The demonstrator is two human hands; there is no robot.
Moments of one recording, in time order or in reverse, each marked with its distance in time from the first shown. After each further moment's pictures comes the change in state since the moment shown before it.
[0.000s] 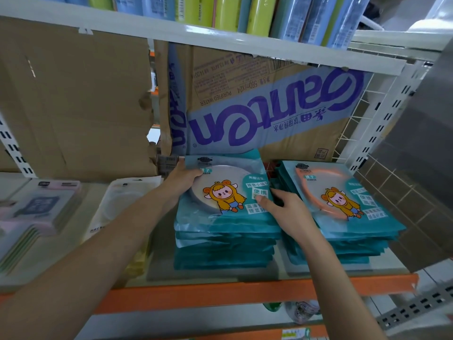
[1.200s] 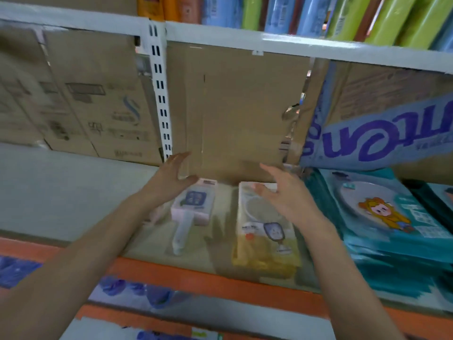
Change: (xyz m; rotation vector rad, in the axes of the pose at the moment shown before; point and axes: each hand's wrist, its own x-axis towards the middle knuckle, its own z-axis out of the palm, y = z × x) left_hand -0.052 -0.059 -0.304 0.674 0.232 0.255; right_hand 0.001 -0.192 0.197 -0.305 -0.084 -0.433
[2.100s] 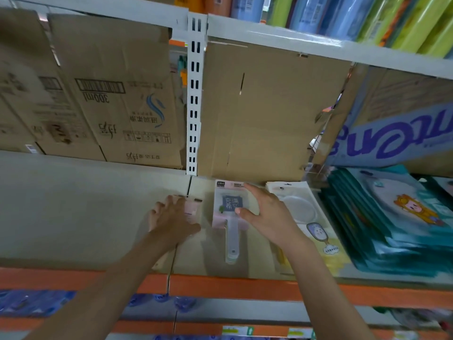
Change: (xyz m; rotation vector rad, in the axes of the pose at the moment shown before) left_hand -0.010 -0.127 -0.003 0.442 -0.223 -0.163; right_hand 0.014 -0.097 0.102 -0.077 -0.091 0.106
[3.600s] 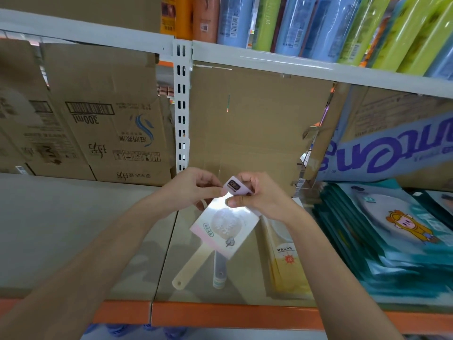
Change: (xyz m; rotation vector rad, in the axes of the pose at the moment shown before) left_hand -0.003 0.069 -0.110 -0.877 -0.231 0.463; right_hand 0.044 0.000 -0.054 0.592 -0.110 -0.220
